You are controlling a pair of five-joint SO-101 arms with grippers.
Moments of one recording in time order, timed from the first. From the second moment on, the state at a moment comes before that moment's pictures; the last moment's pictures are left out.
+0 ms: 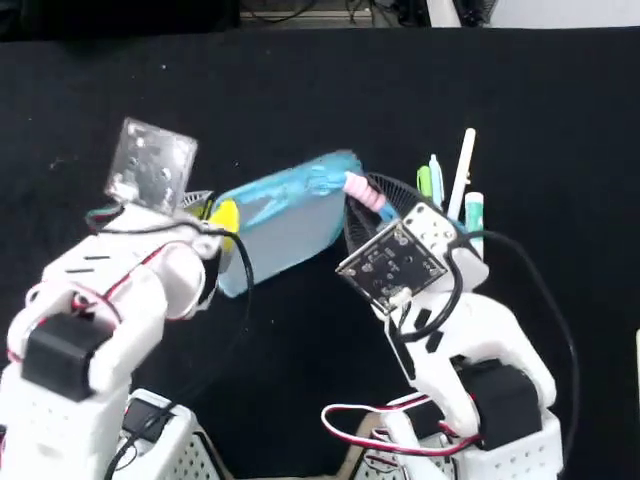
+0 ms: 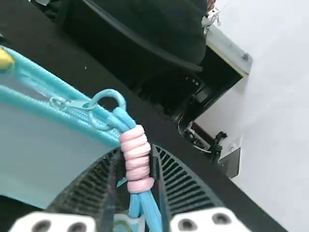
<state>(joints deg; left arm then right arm) 15.8 -56.7 18.2 78.8 -1.2 -17.8 -74.2 42.8 56.0 34.2</state>
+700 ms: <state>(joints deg) 7.6 -30.9 -7.4 100.4 5.2 -19.5 -74.9 43.9 56.0 34.2</state>
